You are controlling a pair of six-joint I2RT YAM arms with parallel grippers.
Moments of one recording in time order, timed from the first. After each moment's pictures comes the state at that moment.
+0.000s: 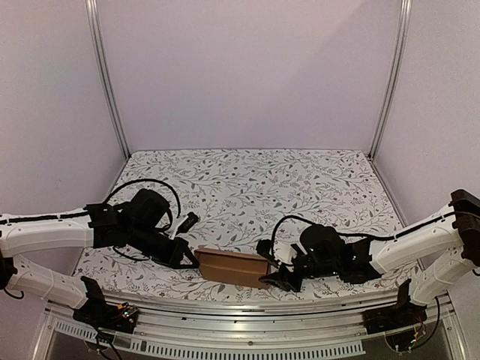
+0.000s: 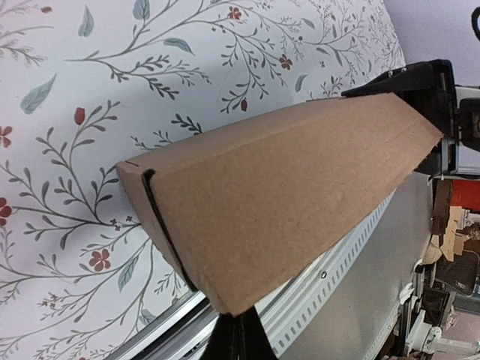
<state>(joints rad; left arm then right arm) -0.86 1.15 0.67 -0.46 0.41 -0.59 1.16 1.47 0.56 0.31 -0.08 -0.07</state>
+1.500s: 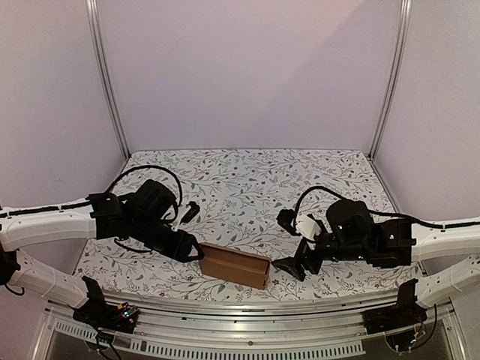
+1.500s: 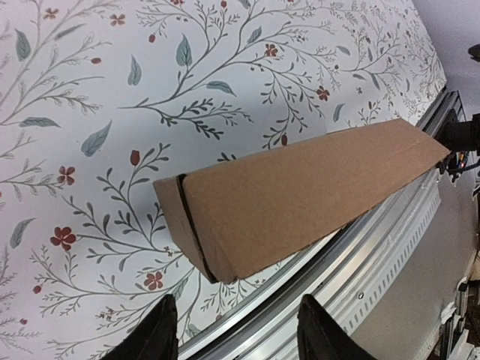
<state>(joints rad) -0.90 1.21 0.80 -0.57 0.22 -0.51 1.16 1.14 0.68 -0.09 0.08 -0.02</state>
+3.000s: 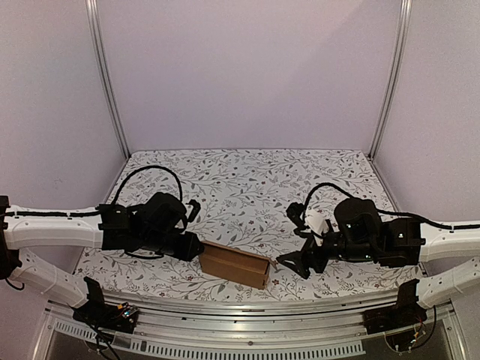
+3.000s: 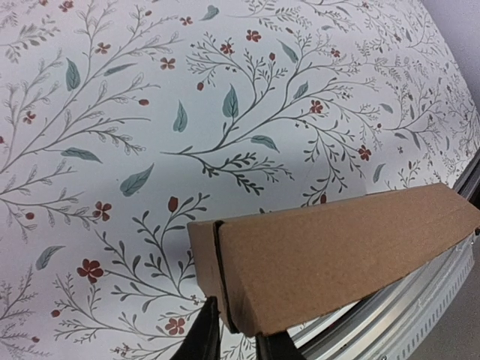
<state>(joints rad) -1.01 1.24 0.74 -0.41 -0.10 -0.64 1.16 1.07 0.68 -0.16 0.10 0.13</state>
